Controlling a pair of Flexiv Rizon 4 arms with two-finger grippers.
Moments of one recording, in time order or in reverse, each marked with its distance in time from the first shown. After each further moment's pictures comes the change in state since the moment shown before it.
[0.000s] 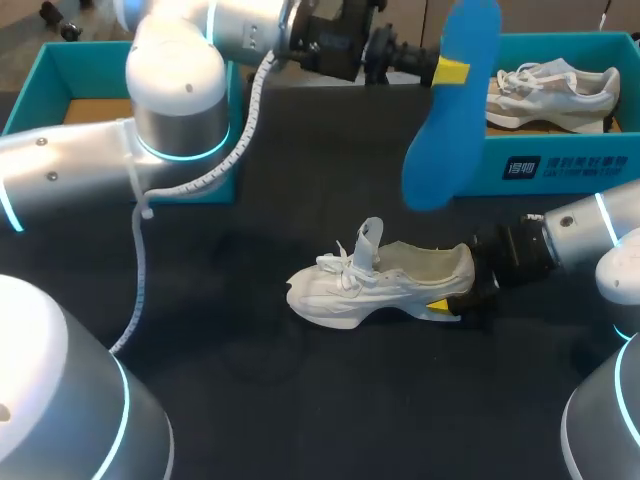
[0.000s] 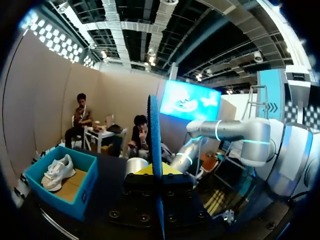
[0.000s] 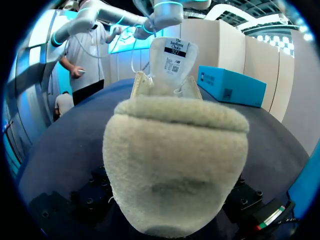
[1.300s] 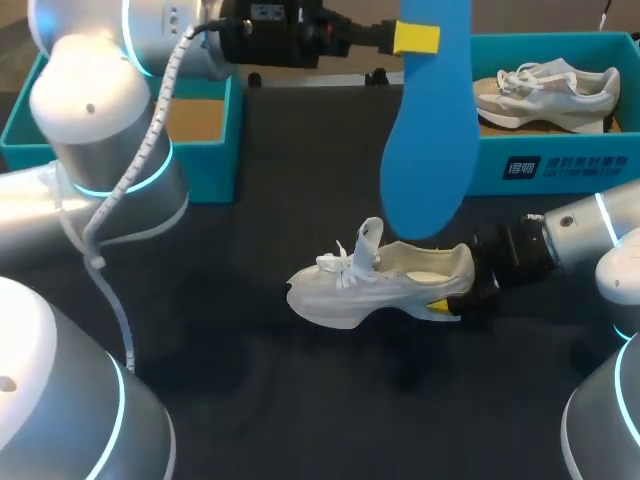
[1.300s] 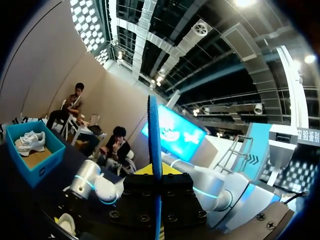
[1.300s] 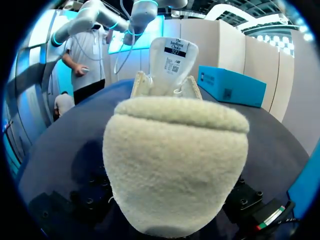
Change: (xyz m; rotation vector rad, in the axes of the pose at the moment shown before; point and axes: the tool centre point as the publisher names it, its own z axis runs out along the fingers) left arm 0.131 -0.058 -0.045 0.177 0.146 -0.341; right arm 0.000 0.000 0.000 0.000 0.000 0.000
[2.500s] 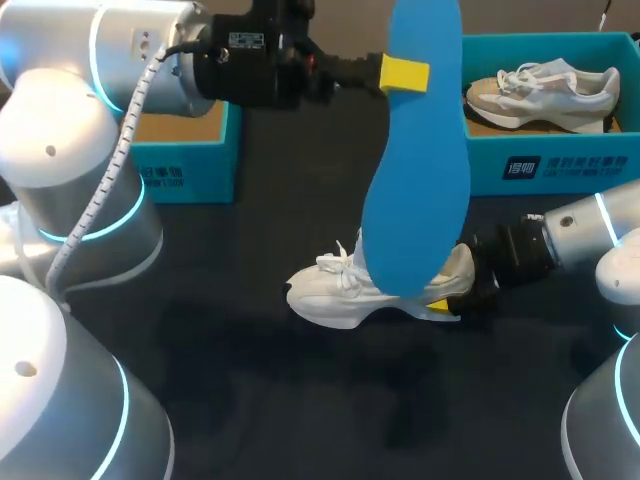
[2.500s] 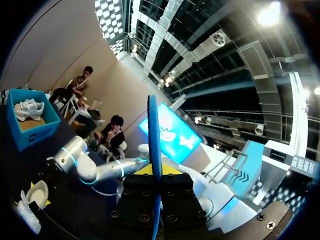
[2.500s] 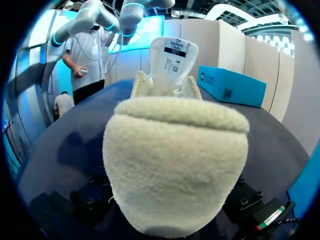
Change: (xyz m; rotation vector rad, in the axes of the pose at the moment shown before) left arm 0.045 0.033 0.003 -0.002 -0.013 -0.212; right arm 0.000 0.000 0.000 0.000 0.000 0.000
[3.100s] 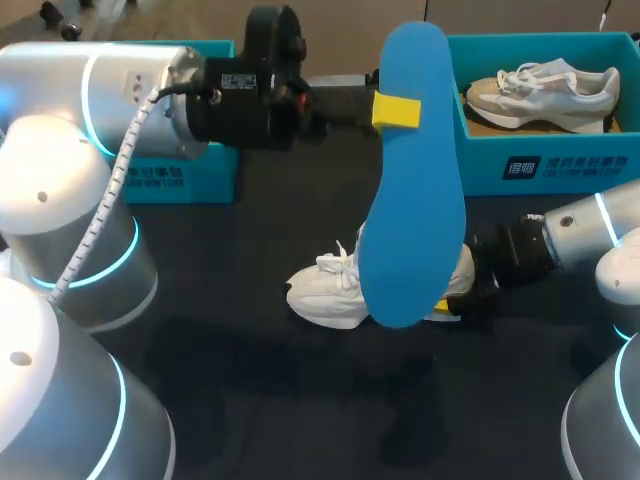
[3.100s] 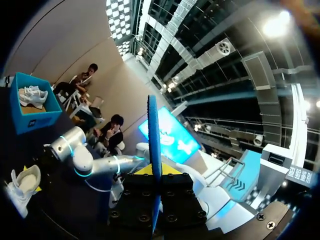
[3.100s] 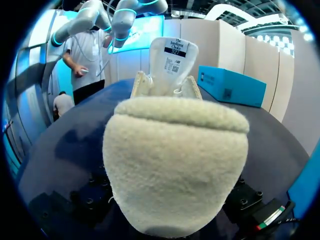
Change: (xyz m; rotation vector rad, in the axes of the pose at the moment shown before) left arm 0.002 0.029 -0.004 0.044 0.012 -0.074; right arm 0.000 0.000 0.000 0.000 0.000 0.000
